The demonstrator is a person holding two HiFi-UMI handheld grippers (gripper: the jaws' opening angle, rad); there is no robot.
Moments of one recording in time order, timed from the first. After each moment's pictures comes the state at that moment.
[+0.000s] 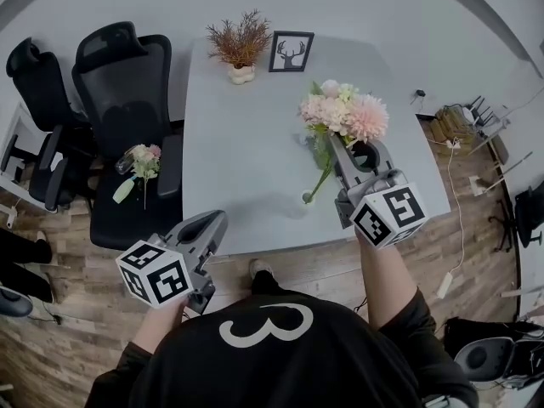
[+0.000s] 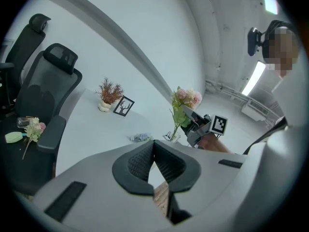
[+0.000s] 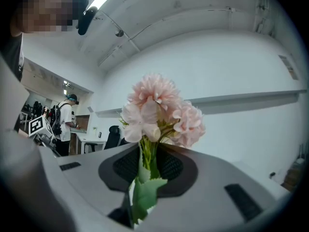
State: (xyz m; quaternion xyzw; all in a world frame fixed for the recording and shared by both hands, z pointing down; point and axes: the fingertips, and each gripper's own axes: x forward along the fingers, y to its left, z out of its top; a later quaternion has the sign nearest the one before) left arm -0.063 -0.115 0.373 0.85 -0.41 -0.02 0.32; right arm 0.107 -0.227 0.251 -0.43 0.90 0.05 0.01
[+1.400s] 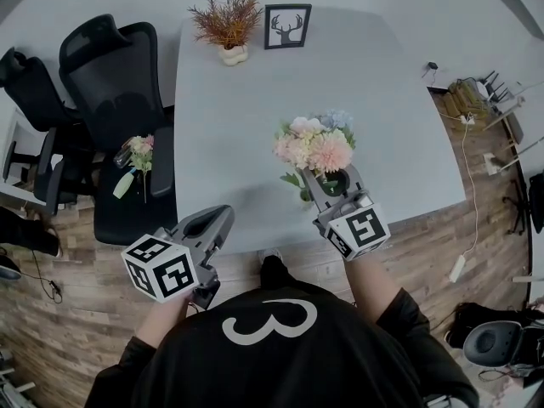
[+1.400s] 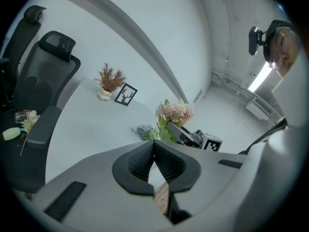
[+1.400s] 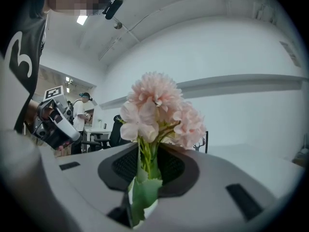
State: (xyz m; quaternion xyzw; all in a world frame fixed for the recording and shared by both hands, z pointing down) left arm -0.030 -0.147 0.410 0.84 -0.40 0.03 0.36; right arm 0.106 -0.234 0.386 -0.40 0.91 0.02 -0.02
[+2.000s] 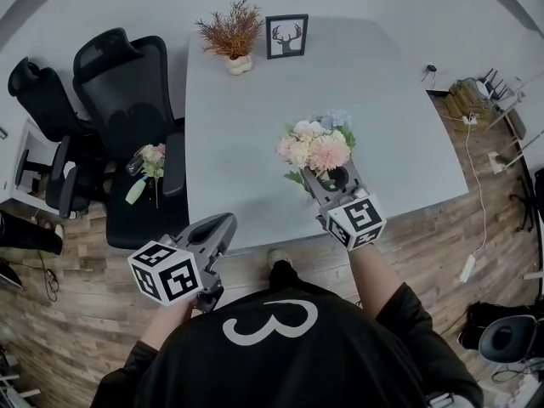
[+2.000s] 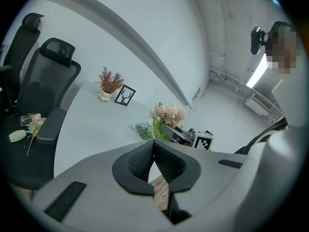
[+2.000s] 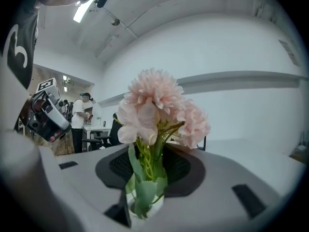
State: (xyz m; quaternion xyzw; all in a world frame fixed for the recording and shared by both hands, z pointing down) left arm -0.038 -0.111 0.399 0.85 -0.40 0.04 0.35; right arm 0.108 -0.224 0.405 -0.41 0.91 0.00 -0.04
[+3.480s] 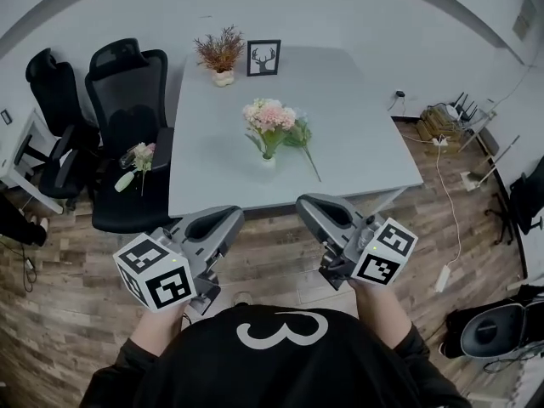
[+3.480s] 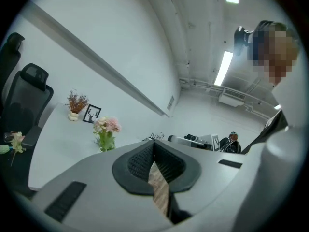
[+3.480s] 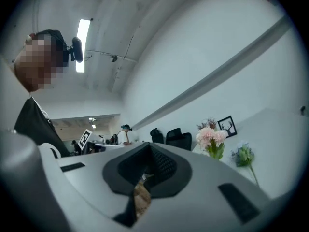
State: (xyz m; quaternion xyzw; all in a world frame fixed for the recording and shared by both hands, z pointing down) left arm 0.068 0.057 0.279 0.91 -0.34 -0.03 0.22; right arm 0.165 0.040 0.270 -0.24 0.96 -0.14 0.07
